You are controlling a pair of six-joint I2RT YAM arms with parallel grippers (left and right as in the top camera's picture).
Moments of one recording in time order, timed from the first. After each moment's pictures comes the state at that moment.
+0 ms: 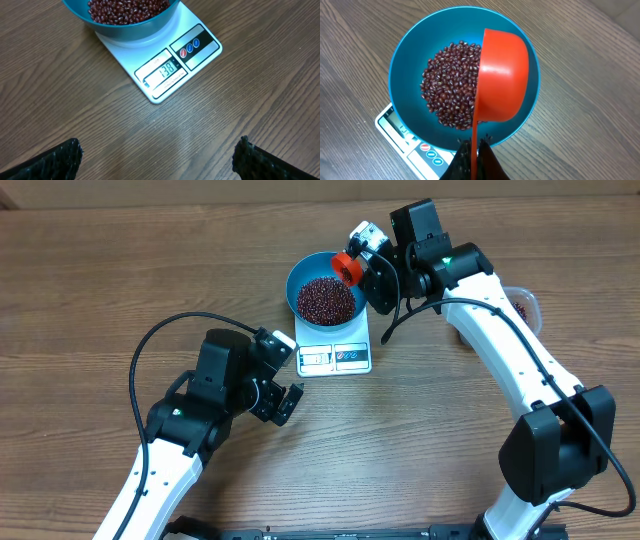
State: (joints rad) left arm -0.35 1.12 0.85 -0.61 0.18 0.22; right arm 0.35 1.88 1.68 -0.80 -0.27 -0.40
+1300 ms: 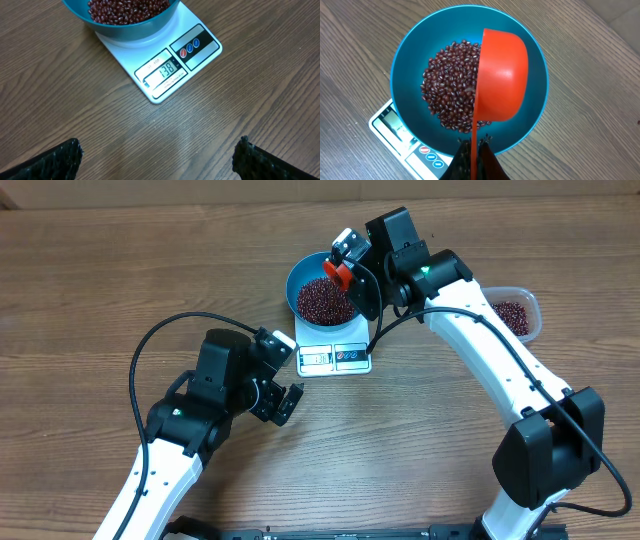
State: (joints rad) left arm -0.35 1.12 0.85 -0.61 0.18 0.22; right arm 0.43 1.88 1.68 -0.79 -0.14 -0.39
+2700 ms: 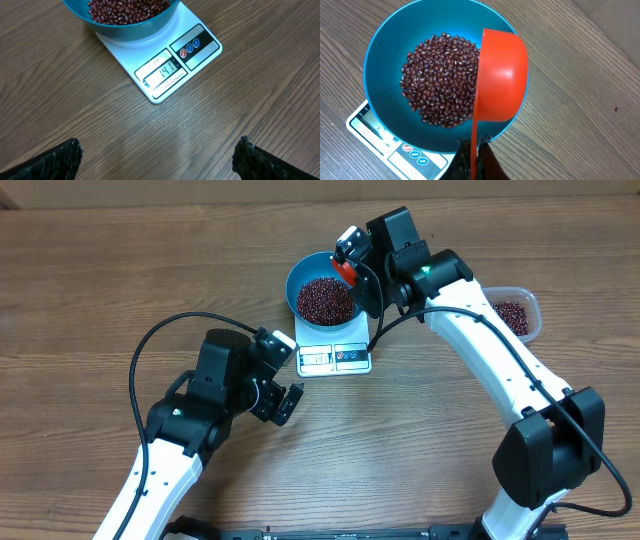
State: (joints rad) left arm -0.35 1.12 0.85 -0.61 0.18 0.22; right arm 0.43 1.88 1.68 -0.79 -0.06 -0.38
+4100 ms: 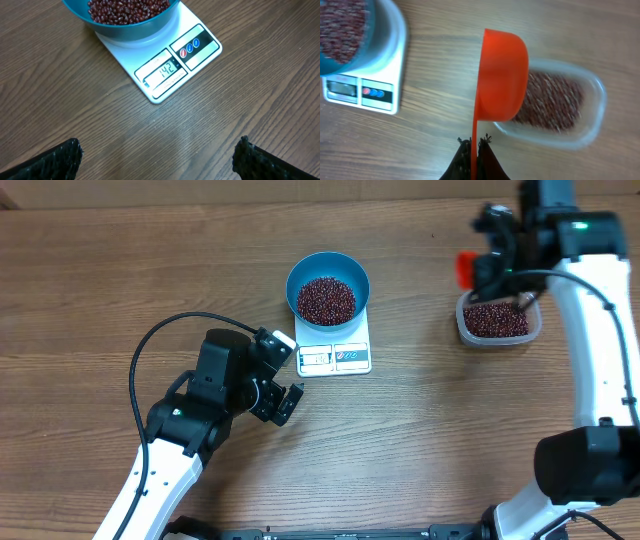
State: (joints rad) left arm -0.35 1.12 0.85 -0.61 0.18 0.22; right arm -0.04 1.82 1.90 -1.35 -0.16 -0.22
